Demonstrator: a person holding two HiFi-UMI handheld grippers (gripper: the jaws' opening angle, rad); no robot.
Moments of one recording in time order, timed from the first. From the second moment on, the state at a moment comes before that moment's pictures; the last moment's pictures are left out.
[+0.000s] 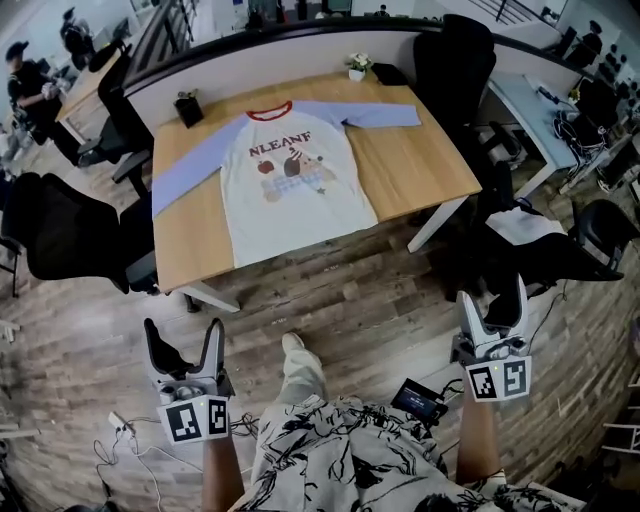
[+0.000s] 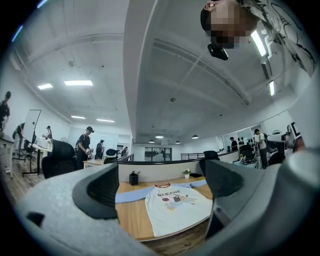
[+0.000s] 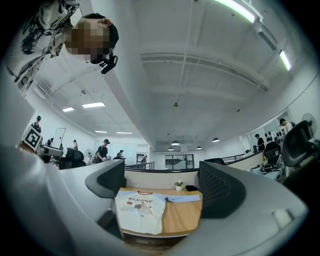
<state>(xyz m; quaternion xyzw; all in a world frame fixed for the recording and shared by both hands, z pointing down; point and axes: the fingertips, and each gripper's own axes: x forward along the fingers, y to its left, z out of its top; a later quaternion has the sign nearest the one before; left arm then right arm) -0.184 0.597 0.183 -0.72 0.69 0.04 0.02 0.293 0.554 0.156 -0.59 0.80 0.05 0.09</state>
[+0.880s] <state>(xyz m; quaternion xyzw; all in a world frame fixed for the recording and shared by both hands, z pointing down) -0.170 0.259 0.124 -0.83 0.56 0.02 0.07 0.293 0.349 0.143 -0.69 0.72 0.04 0.08</state>
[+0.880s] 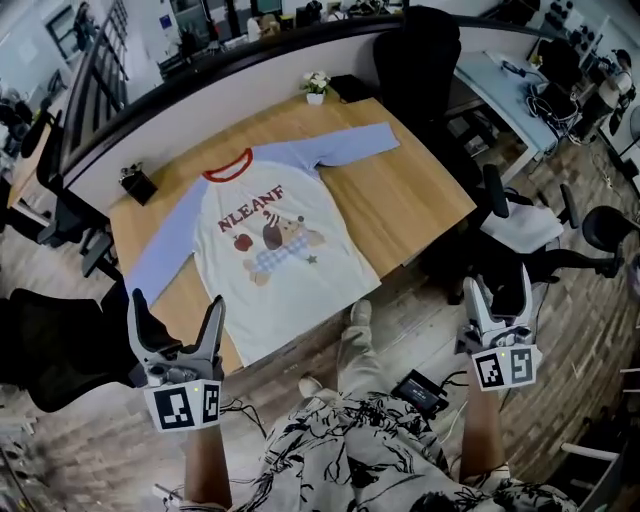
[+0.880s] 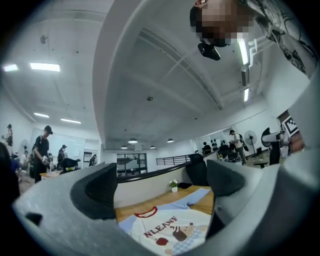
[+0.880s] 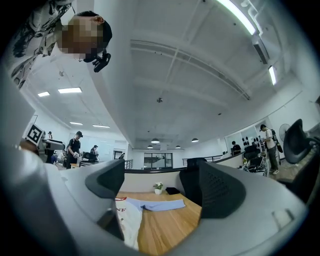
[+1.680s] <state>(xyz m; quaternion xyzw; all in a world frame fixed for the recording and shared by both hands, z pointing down) 0.220 -0.102 0.167 -0.94 0.29 -0.16 0.12 0.457 0.009 0.256 -0.65 0.76 -0.05 0.03</state>
